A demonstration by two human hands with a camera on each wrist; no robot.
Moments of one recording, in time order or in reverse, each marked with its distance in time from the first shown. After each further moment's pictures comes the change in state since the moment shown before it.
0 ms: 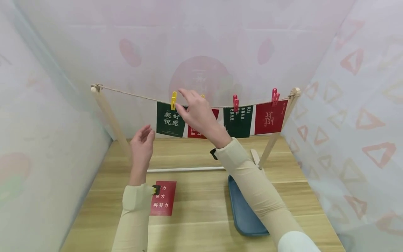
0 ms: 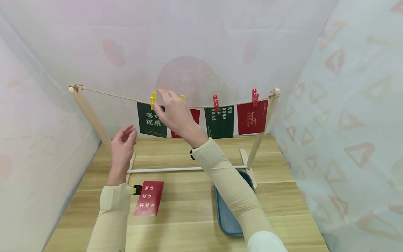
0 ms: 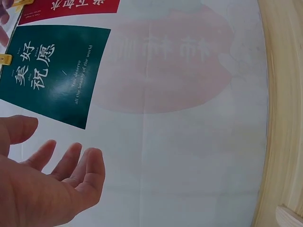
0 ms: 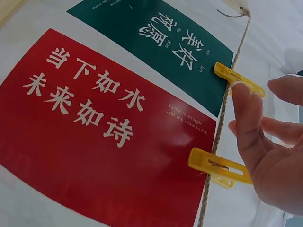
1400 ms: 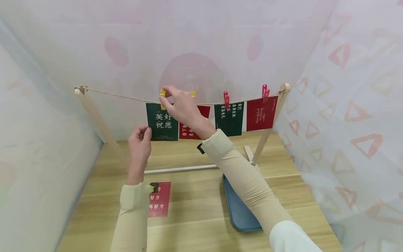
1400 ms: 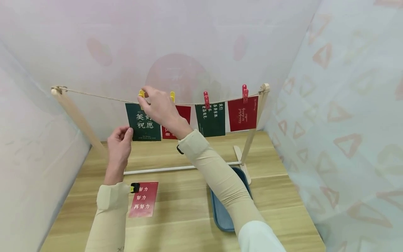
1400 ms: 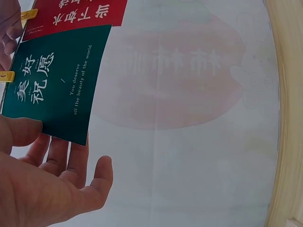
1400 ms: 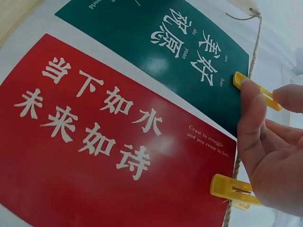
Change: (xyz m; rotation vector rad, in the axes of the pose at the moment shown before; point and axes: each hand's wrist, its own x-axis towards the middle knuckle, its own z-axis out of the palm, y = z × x) left_hand 0.000 0.012 0.025 0.049 0.009 -0.018; right_hand 0.022 0.005 0.011 0.144 -0.099 0.120
